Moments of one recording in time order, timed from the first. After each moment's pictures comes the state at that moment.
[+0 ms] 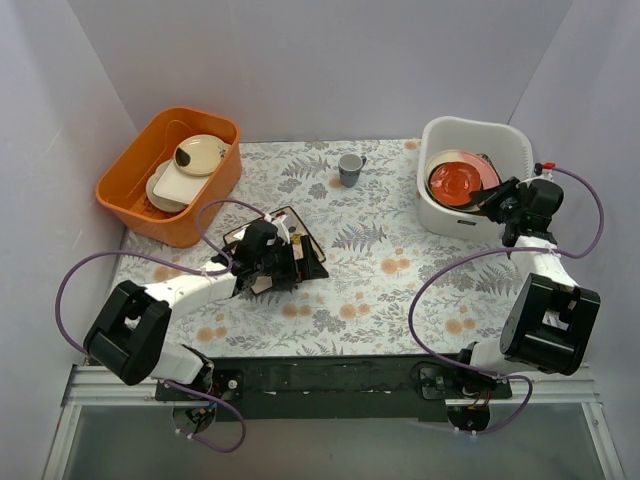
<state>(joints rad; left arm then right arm) -0.58 1.40 0.67 0.02 0.38 -0.73 -0.32 1.41 0.83 0.21 -0.46 0.65</state>
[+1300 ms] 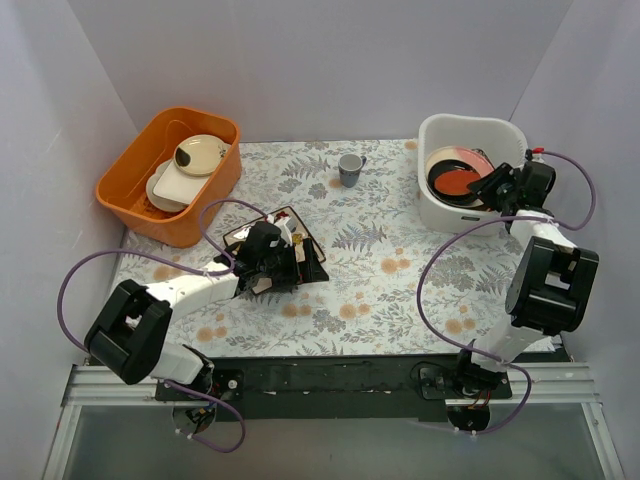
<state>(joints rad) -0.60 1.39 0.67 -0.01 0.34 -0.71 -0.30 1.64 1.03 0.12 -0.38 0.55</state>
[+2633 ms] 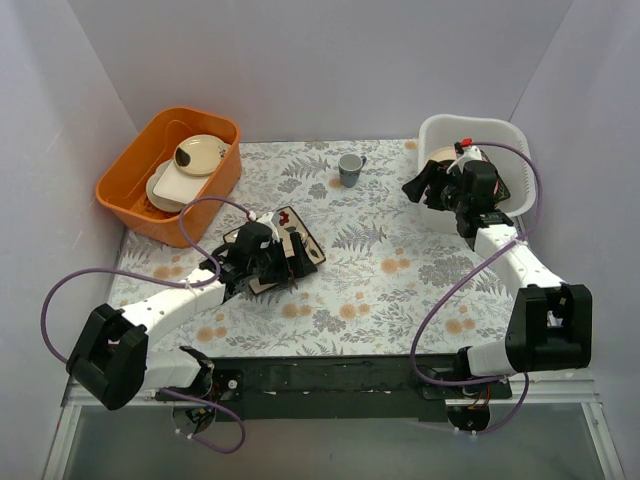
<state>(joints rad) -0.60 1.24 0.67 -0.13 0.15 -0.73 0.10 1.39 0.94 0.06 -0.28 0.42</state>
